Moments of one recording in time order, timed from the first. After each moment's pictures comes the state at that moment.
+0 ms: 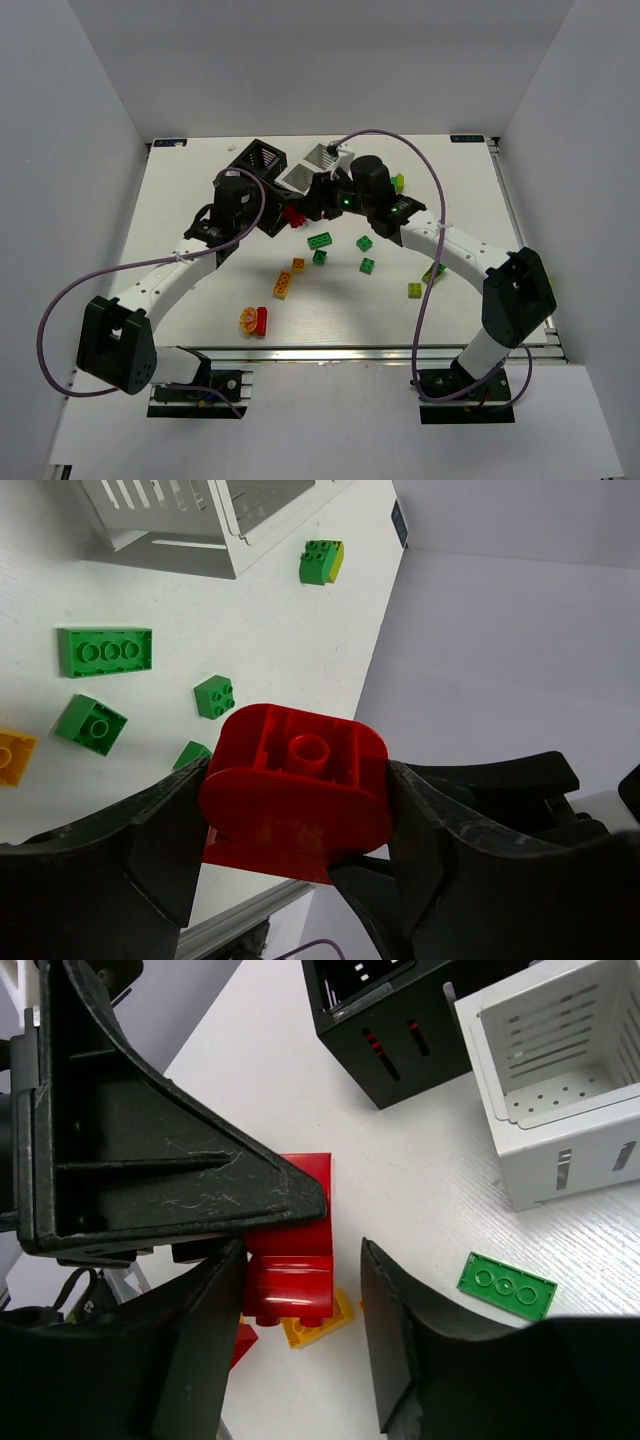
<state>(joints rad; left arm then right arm) -0.42 1.33 0.96 -0.08 0.15 -1.29 0.71 1.63 1.29 0.00 -0.32 0.42</state>
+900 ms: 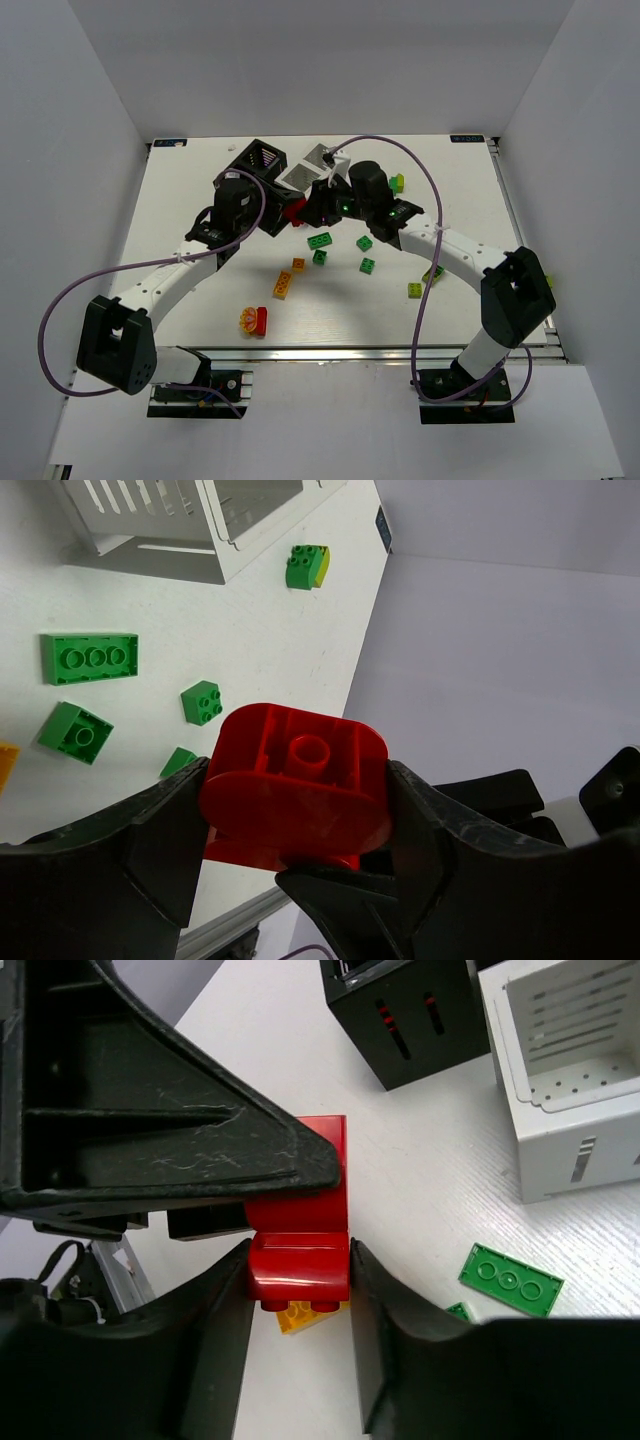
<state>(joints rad) -0.42 1.33 0.92 -0.01 0.15 -1.33 0.72 1.63 1.25 0.03 -0.35 0.37</state>
